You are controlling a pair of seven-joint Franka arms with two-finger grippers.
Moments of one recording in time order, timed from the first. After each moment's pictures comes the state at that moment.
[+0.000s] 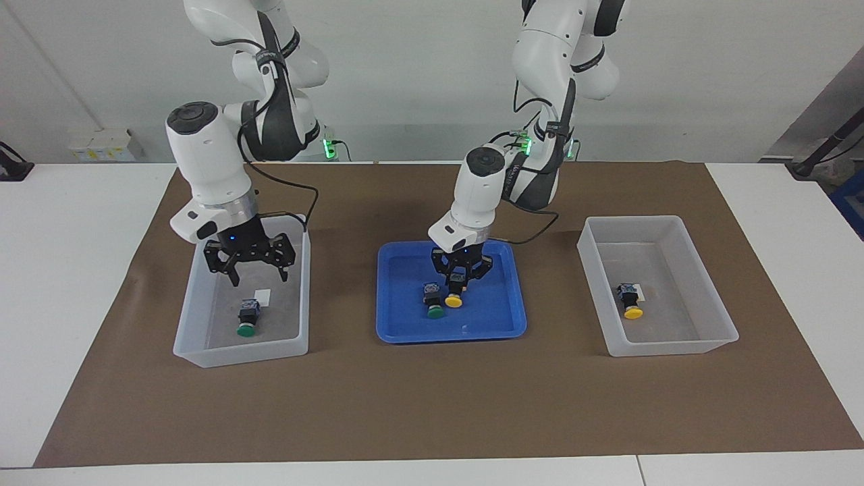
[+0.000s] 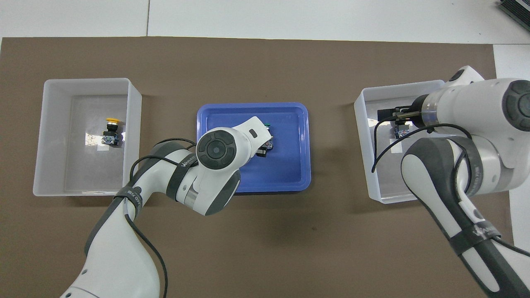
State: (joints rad) left arm -0.71 0.37 0.11 -1.89 -0.07 2.45 -0.36; right arm 0.04 0.11 0.07 -1.94 -0.01 2.31 0.06
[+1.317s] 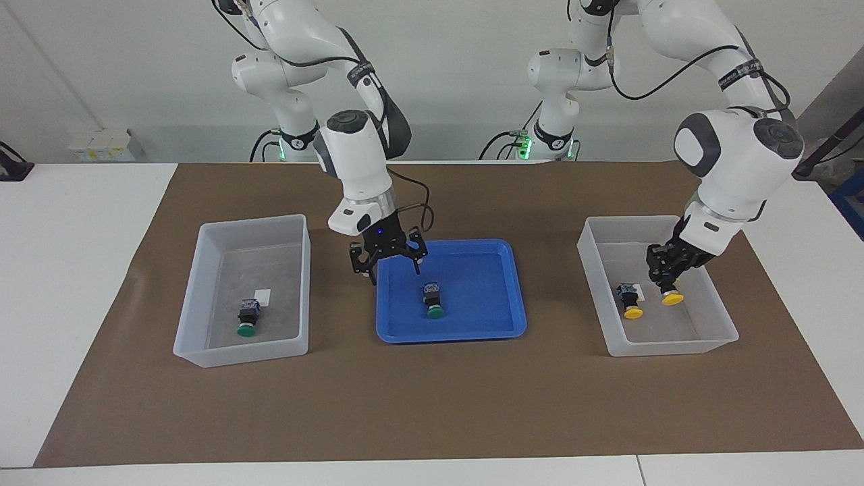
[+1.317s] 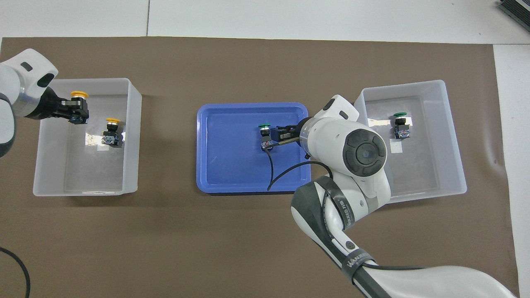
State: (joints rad) left arm -0.06 0.22 0.13 -1.75 -0.06 2.04 0.08; right arm 0.40 0.25 0.08 -1.95 -0.01 2.60 0.33
